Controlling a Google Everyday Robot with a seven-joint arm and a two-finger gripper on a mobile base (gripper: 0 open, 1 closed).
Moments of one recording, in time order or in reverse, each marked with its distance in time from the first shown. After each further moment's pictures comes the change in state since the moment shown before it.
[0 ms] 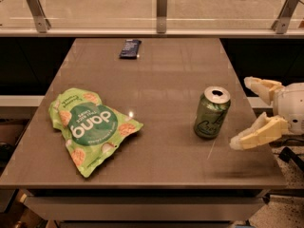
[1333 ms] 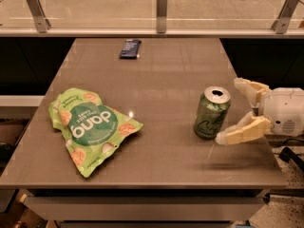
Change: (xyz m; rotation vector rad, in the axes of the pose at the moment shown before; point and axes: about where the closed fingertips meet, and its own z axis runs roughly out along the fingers) arm -0.004 -0.005 0.027 0.008 -0.138 0.043
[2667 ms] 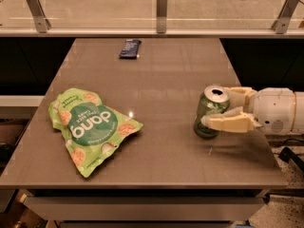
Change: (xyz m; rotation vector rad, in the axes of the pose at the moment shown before) arm -0.004 0.006 0.019 -0.038 -0.030 -0.025
